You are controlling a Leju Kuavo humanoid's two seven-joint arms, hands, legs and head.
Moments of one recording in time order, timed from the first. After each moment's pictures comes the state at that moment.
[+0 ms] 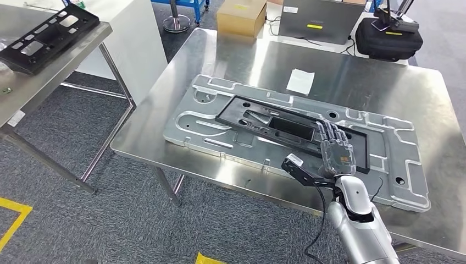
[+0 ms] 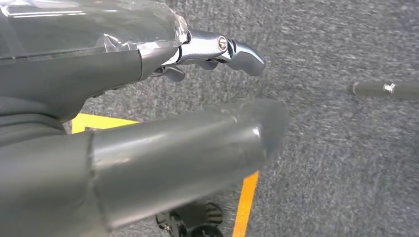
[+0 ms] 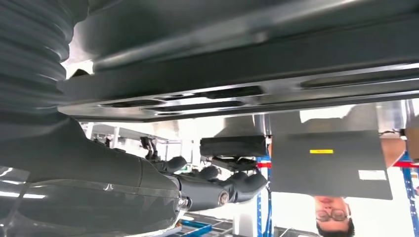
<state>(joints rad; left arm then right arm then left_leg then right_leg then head) -0.07 -0.01 1.39 -0.27 -1.26 -0.20 -0.59 -0.39 -0.07 0.22 -1.22 1.26 -0.36 0.10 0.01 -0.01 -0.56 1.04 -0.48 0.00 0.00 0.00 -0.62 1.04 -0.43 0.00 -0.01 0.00</state>
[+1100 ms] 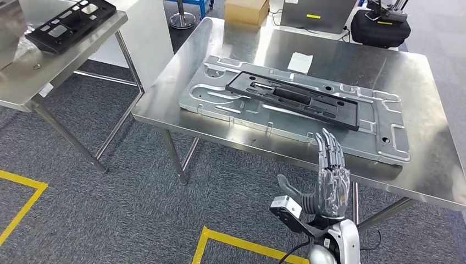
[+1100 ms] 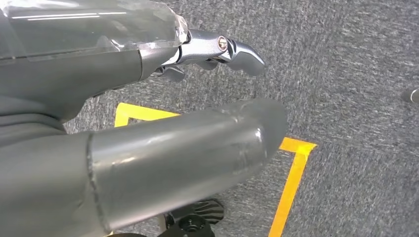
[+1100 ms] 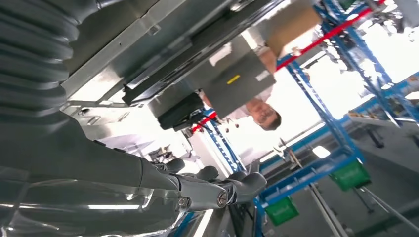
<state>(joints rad) -0.06 -0.04 1.40 -0.27 -1.22 -0.18 -0.59 -0.04 0.05 0.26 -1.69 1.05 -0.70 -0.14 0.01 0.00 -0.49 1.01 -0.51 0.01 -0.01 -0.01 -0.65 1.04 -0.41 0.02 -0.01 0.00</state>
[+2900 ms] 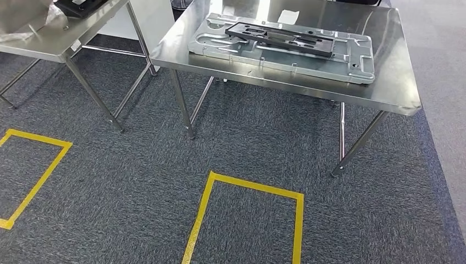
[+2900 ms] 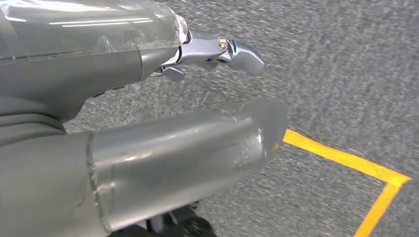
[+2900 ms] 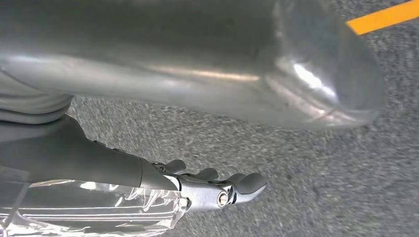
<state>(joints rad) -0.04 -0.14 1.55 -0.38 -1.18 -0.21 -0.60 0.05 0.31 -1.17 -0.59 0.69 -0.36 -0.38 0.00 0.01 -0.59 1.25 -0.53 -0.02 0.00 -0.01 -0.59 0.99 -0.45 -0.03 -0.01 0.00</state>
